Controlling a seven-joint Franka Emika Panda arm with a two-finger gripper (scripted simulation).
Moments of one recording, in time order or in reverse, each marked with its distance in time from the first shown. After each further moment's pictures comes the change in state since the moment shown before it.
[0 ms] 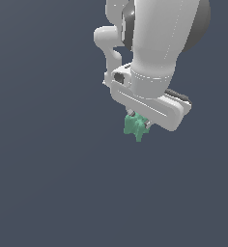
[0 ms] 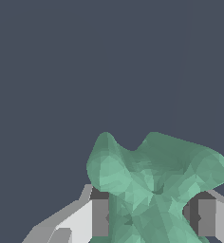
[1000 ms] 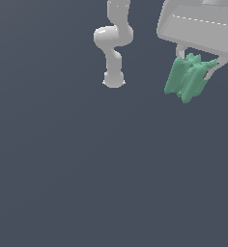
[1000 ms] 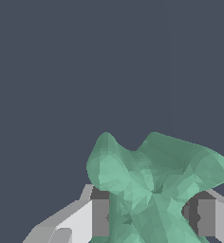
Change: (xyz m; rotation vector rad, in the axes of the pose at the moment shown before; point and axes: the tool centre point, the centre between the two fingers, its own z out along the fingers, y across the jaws) arm -0.059 -0.064 -0.157 0.004 0.028 0.176
